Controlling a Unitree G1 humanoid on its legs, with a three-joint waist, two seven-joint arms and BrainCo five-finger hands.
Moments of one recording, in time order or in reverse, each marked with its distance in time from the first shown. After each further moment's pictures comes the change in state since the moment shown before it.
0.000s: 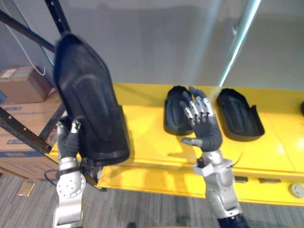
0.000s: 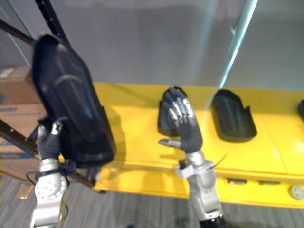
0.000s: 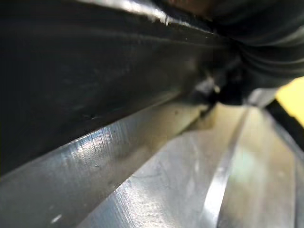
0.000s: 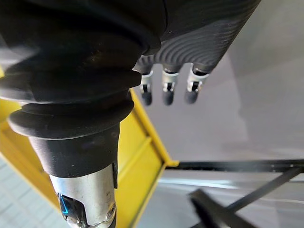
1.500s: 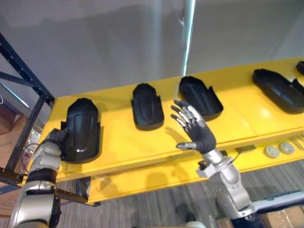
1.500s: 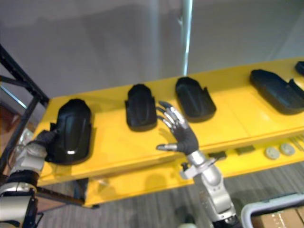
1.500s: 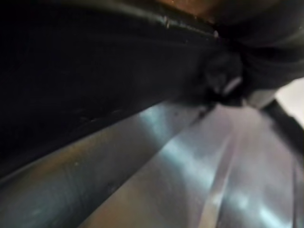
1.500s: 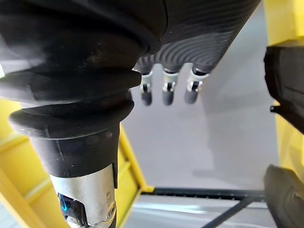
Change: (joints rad) left arm -0.591 0.414 -0.164 0.978 0.137 0.245 -0.231; right arm 0.014 -0.167 0.017 -0.092 0.081 0.191 0.076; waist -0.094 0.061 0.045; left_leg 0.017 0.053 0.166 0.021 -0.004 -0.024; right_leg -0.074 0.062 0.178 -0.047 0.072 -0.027
